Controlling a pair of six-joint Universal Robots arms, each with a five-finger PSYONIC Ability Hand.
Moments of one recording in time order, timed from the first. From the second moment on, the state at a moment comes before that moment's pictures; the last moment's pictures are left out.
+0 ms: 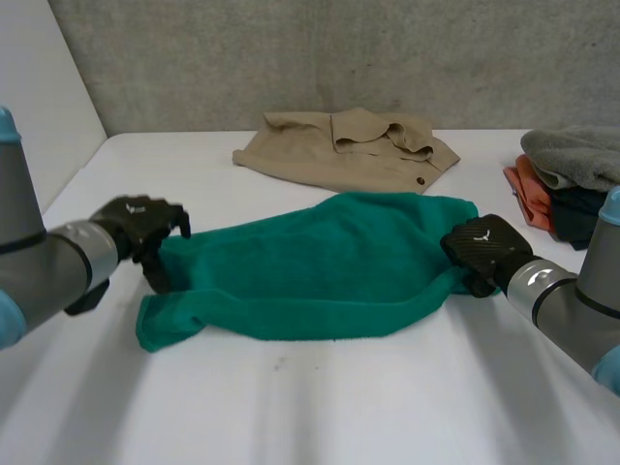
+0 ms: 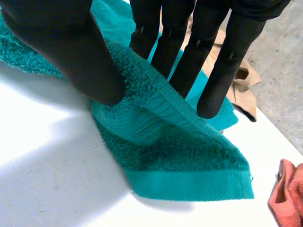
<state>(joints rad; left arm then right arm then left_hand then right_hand) 4.45 -1.91 -1.42 2.86 -1.46 3.50 1.77 -1.11 1.63 -0.14 1.25 2.52 0.46 0.46 0.46 0.44 0.27 1.12 1.18 1.19 1.20 0.98</state>
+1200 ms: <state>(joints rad) 4.42 -2.04 -1.35 2.54 -1.56 3.71 1.69 -1.32 1.67 0.05 1.19 2.33 1.15 1.19 1.18 1.19 1.00 1.12 1.18 1.19 1.20 0.98</state>
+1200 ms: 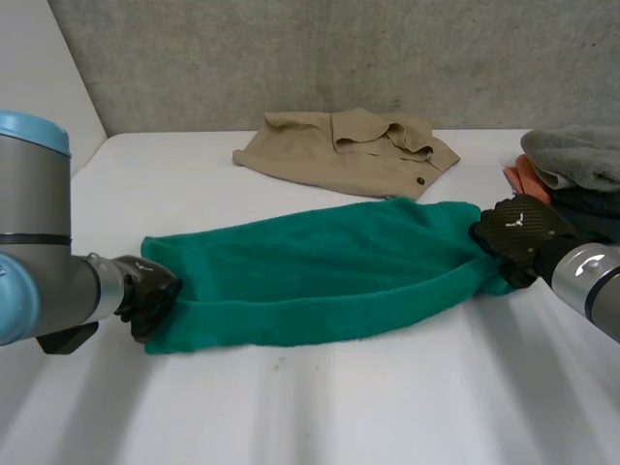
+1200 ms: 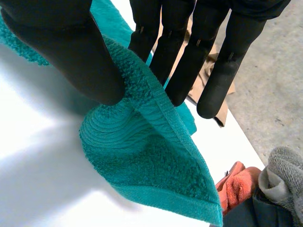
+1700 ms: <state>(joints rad) 4.38 -2.08 -1.30 2.67 -1.56 3.55 1.71 -1.32 1.69 0.06 1.18 2.34 0.46 0.45 0.46 0.44 0.27 1.12 1.18 1.19 1.20 0.98</state>
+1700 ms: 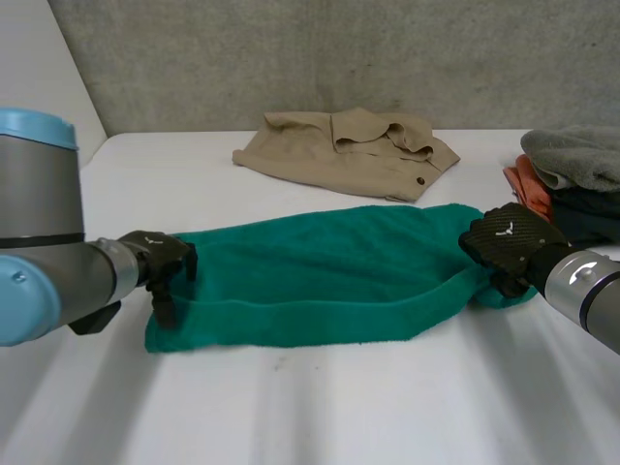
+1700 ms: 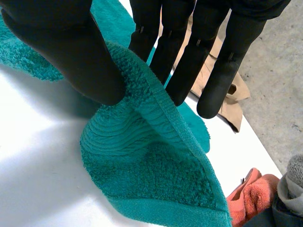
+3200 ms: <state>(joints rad) 4.37 -2.15 -0.82 2.90 -1.73 3.82 1.72 -1.08 1.13 0.14 1.38 2.17 1.13 1.20 1.18 1.19 0.99 1.12 1.18 1.19 1.20 1.02</state>
